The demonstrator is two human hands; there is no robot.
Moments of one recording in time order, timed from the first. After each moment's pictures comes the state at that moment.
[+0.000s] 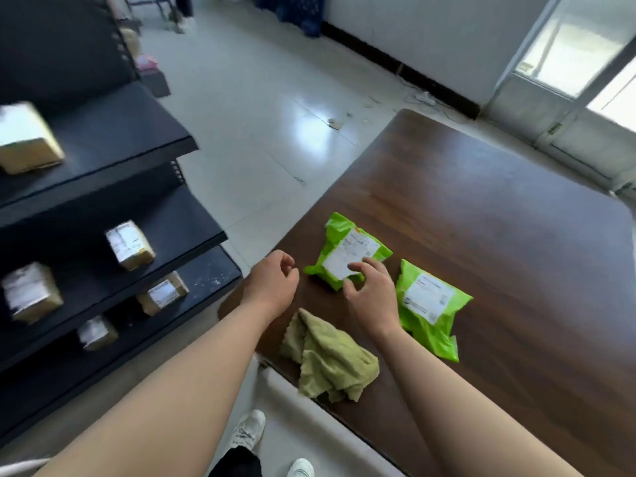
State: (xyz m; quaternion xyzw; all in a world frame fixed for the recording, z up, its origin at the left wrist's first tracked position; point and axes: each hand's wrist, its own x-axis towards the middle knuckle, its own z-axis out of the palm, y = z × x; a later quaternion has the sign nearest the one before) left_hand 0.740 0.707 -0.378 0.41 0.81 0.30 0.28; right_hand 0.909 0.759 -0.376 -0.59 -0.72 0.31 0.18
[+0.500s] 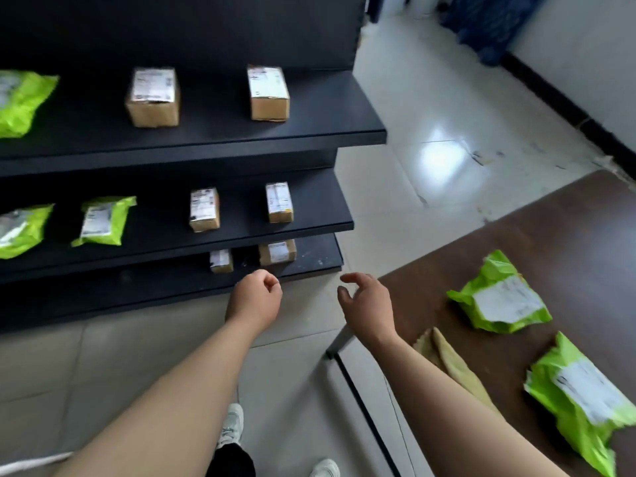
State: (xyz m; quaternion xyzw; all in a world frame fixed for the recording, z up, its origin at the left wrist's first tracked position) left_hand 0.603 0.492 -0.416 0.13 0.91 0.32 0.20; right_hand 0.731 0.632 -0.397 -0.40 -0.83 0.38 0.07
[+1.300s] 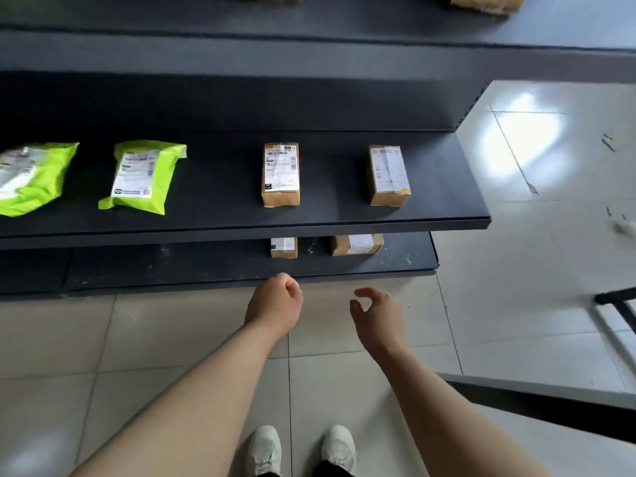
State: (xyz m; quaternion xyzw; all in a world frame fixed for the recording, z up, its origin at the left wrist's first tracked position) left_hand 0.383 0.389 -0.647 0.07 0.92 0.28 0.27; right_hand 0.487 0.532 -0.650 -0.39 -0.85 0.36 -0.06
